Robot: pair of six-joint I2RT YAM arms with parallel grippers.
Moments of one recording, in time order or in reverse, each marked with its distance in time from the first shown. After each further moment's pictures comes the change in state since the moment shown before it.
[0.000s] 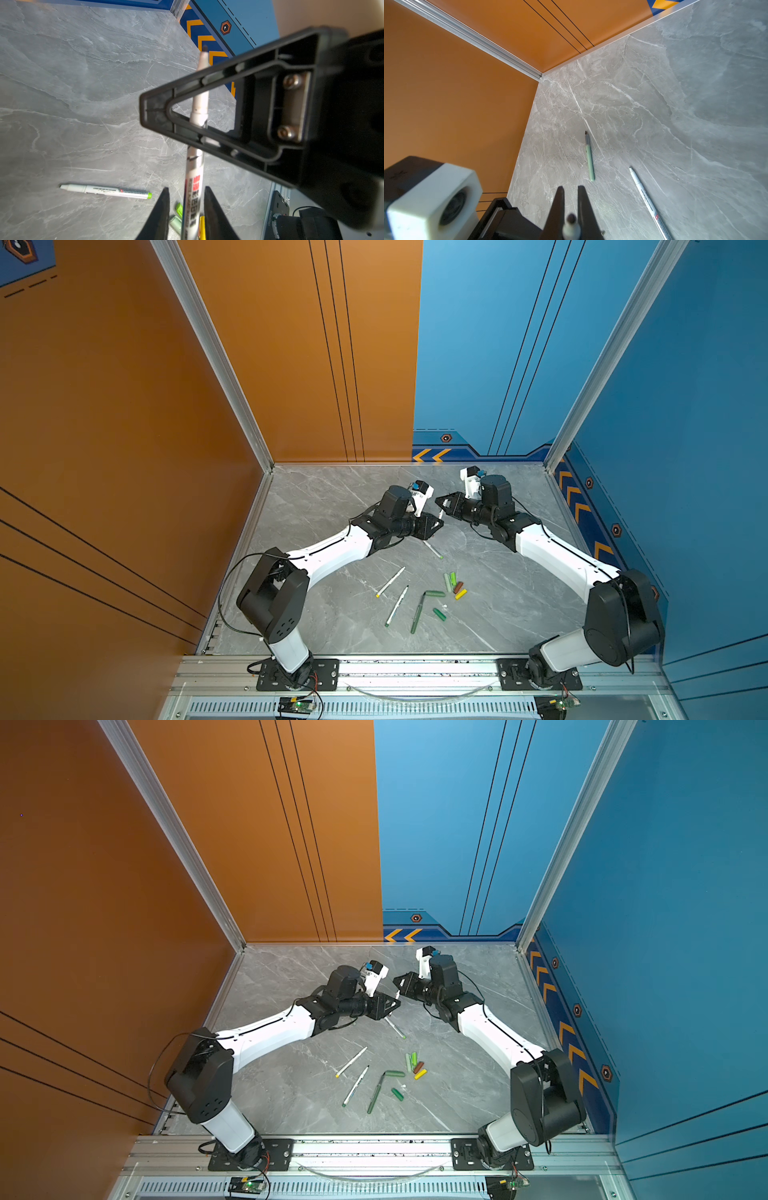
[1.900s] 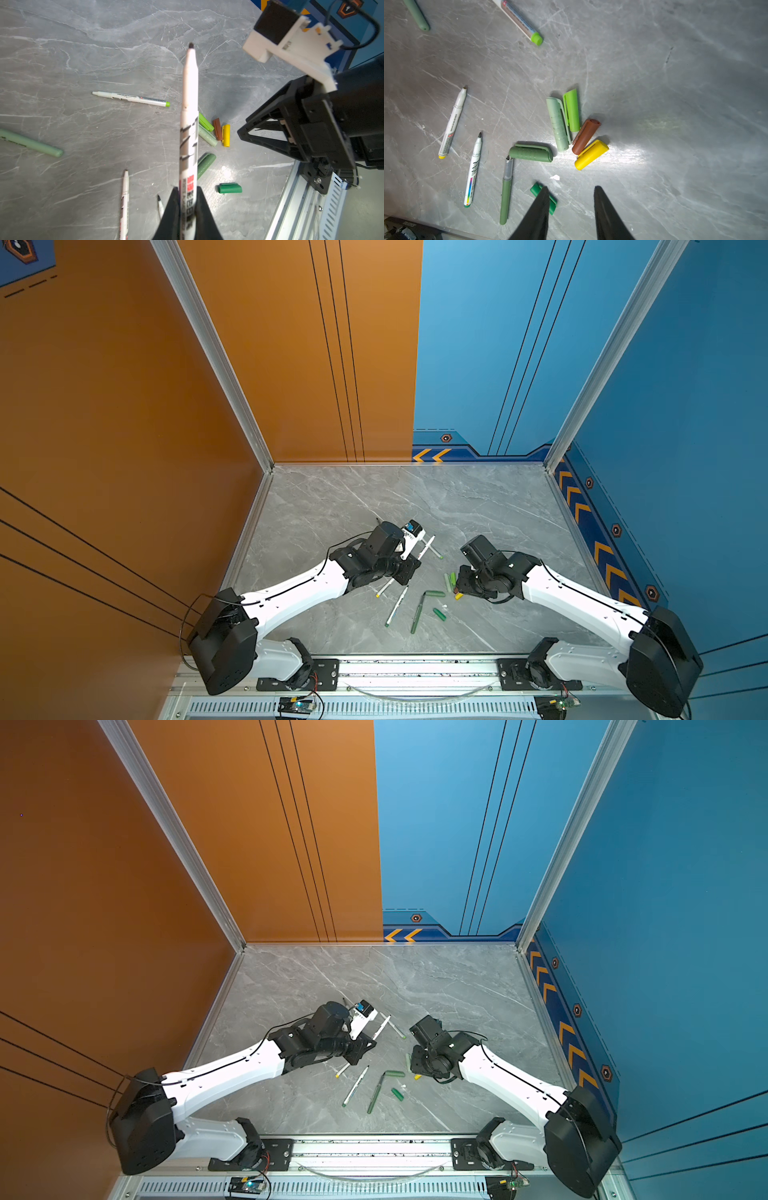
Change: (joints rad) left arm -0.154 -0.338 -0.293 -0.280 -0.224 0.246; right arm 0.292 -0.253 -0.287 -0.709 0.382 0.129
